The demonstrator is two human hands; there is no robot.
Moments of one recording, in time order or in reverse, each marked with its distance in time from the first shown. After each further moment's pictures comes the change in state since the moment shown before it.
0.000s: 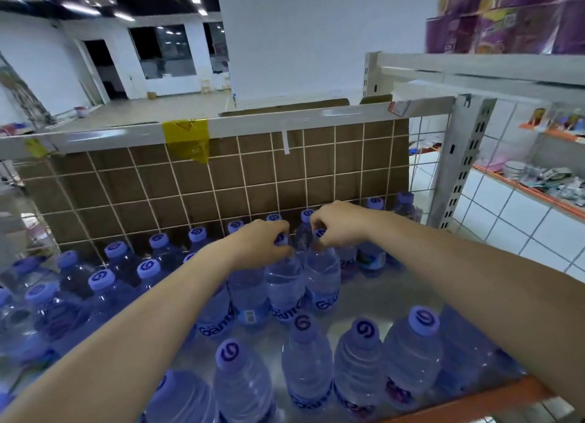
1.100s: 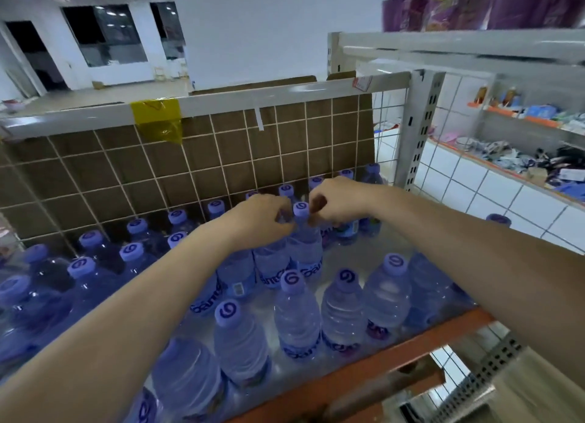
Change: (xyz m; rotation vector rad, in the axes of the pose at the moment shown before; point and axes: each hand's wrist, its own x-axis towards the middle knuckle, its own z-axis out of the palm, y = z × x) left_hand -0.024 0.033 0.003 0.055 0.055 0.181; right_hand -0.061 -0.010 0.001 0.236 0.062 0.132
